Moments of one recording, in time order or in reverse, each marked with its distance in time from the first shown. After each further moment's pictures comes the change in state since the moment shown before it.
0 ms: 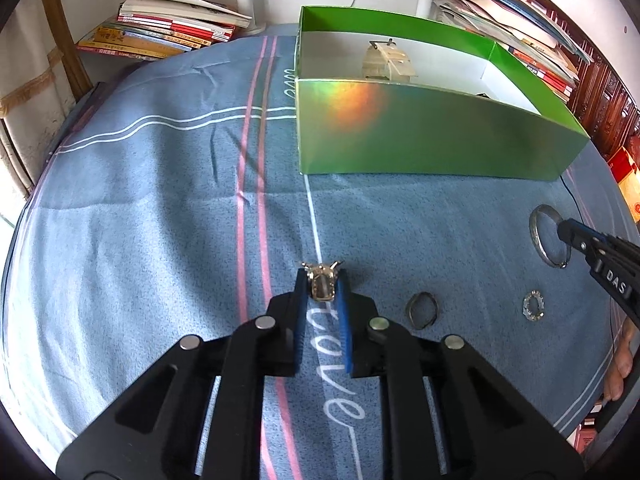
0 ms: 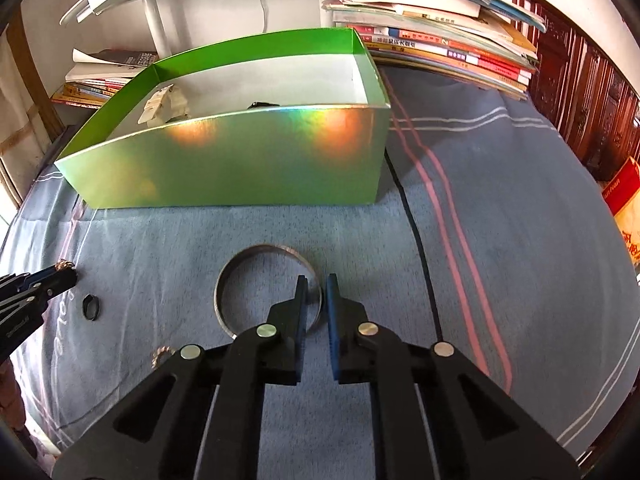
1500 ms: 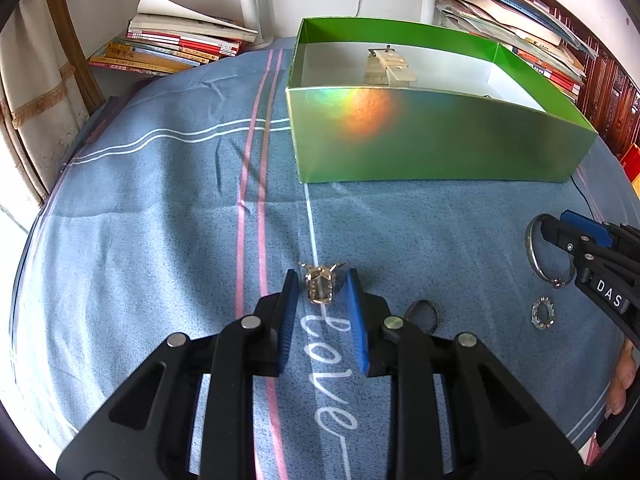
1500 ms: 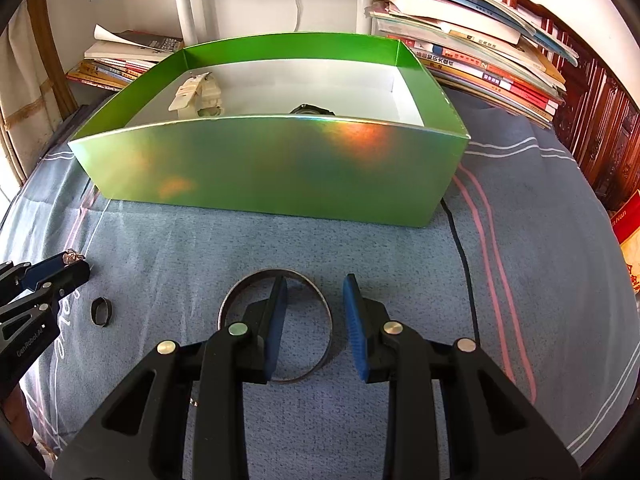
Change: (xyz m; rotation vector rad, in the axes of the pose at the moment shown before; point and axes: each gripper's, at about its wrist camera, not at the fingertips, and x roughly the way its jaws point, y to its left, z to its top) left arm 0.000 -0.012 -0.003 0.015 -0.050 0.069; right arm 0.010 0.031 0.011 -0.097 -0.020 -0.007
